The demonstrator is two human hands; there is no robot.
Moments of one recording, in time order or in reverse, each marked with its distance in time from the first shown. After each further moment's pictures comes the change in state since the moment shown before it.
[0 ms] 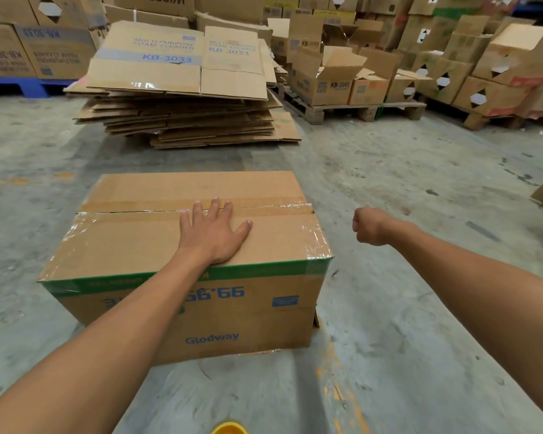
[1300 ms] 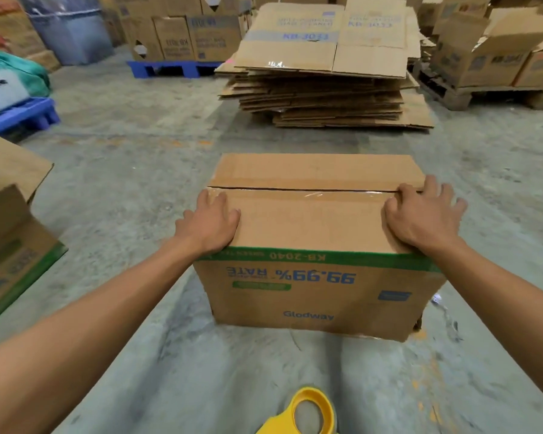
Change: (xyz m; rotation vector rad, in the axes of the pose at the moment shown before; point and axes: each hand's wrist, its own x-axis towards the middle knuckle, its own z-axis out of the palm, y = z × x) left_hand -0.112 -0.175 -0.041 -0.100 0.051 -0.410; right_hand -0.016 -0.148 0.047 -0.029 0.401 -0.164
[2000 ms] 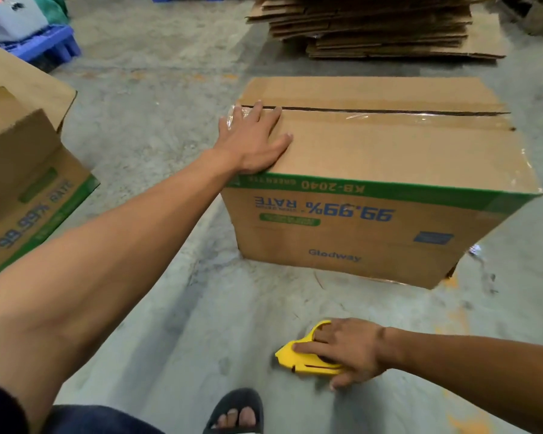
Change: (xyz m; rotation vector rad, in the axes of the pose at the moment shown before) left_hand 0.013 0.016 -0.002 0.110 -0.004 0.195; right_hand -0.223 -0.021 0.163 -0.072 -0.820 -1.515
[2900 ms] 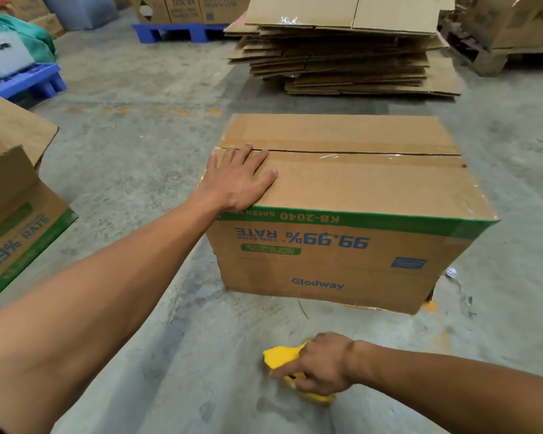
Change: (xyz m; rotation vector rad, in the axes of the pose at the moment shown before) left_hand 0.009 -0.001 0.019 0.019 0.019 0.050; right_hand 0.019 -0.001 -0.040 -0.006 -0.038 0.127
